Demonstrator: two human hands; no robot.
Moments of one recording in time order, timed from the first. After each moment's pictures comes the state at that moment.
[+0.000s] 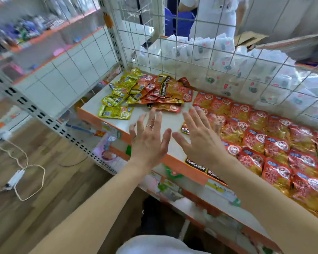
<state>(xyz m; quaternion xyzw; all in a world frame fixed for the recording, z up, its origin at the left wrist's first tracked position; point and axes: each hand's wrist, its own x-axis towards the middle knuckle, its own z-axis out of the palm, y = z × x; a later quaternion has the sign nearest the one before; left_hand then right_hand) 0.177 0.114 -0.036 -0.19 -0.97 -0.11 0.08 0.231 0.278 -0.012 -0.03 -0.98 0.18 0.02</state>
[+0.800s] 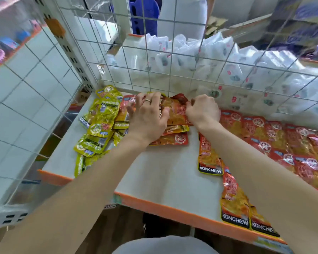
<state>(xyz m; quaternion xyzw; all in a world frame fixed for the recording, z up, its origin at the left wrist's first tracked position) -0.051 0.163 -0.038 -0.32 -0.92 -0.20 0.05 0.011 0.318 -0.028 -0.39 -0.90 0.19 0.06</state>
